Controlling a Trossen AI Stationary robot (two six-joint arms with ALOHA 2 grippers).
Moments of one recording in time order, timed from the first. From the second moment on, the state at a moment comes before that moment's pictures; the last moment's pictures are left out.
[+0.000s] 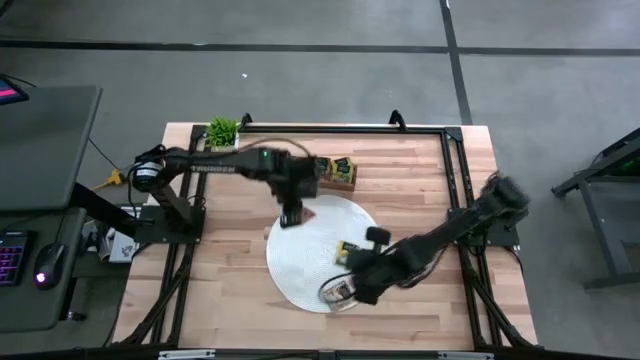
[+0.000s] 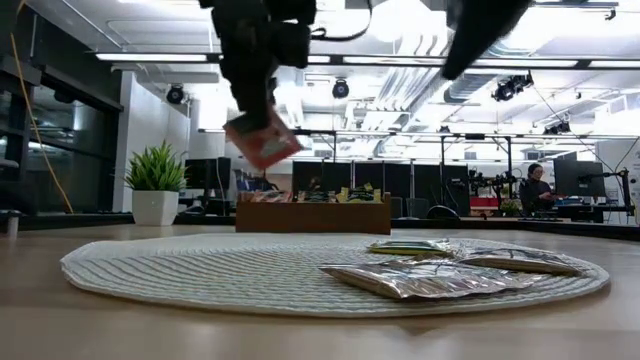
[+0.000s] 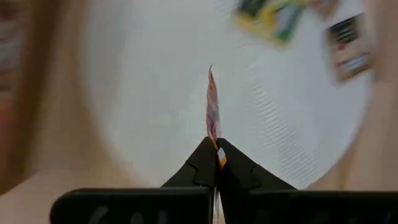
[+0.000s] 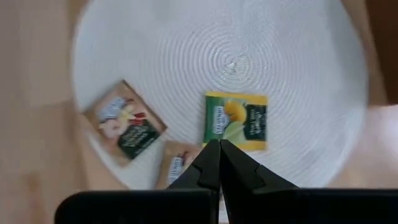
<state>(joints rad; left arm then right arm) 0.12 1.67 1.42 -0.95 0.23 -0.02 0.52 1.80 1.49 -0.96 0.40 0.68</state>
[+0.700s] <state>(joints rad) 0.47 1.89 1.84 -1.34 0.02 0.50 0.53 1.07 0.65 -0.29 0.46 0.94</state>
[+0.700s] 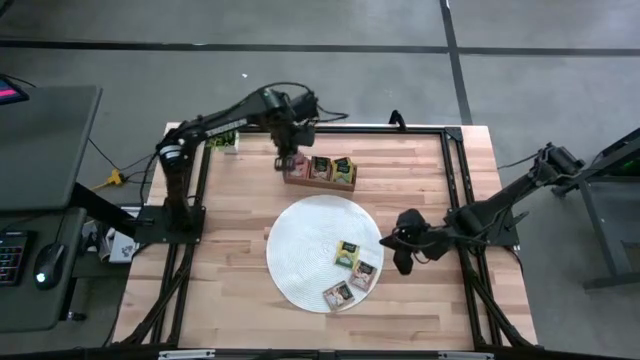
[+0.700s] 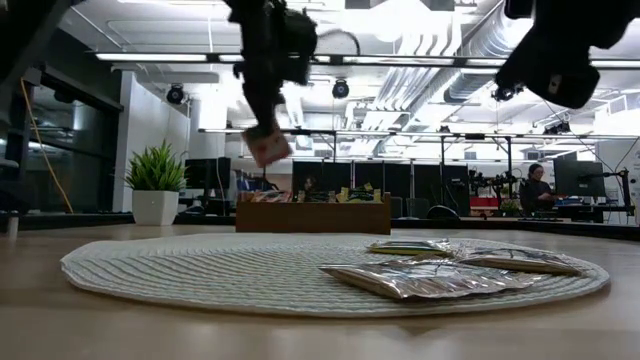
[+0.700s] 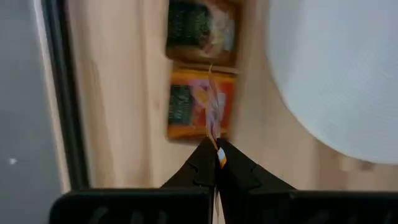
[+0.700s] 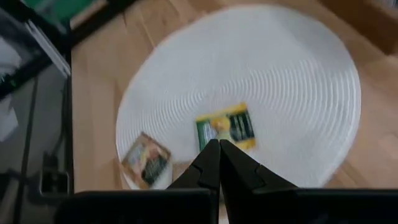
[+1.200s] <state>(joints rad) 0.46 2.04 1.88 -1.36 -0.11 0.73 0.52 1.08 0.65 -0.20 0.63 0.99</state>
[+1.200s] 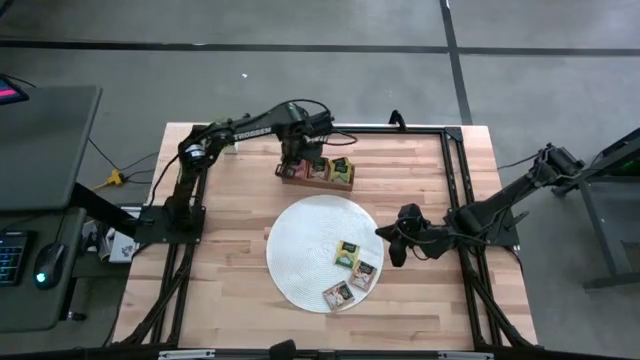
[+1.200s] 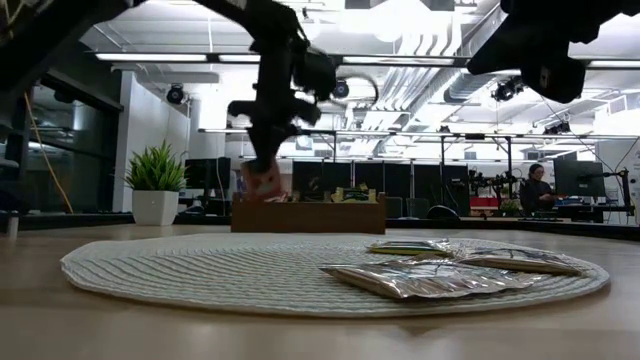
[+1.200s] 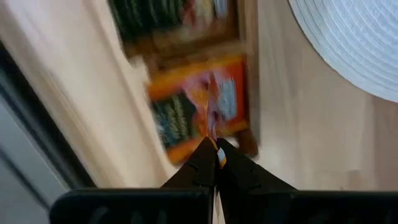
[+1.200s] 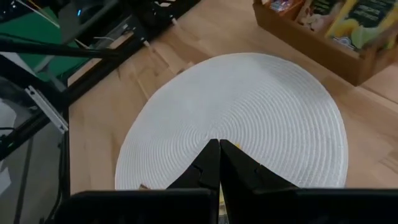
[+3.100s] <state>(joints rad) 0.39 2.19 1.88 -1.38 -0.22 0.81 0.47 1.08 0.65 -0.22 0.64 1.00</state>
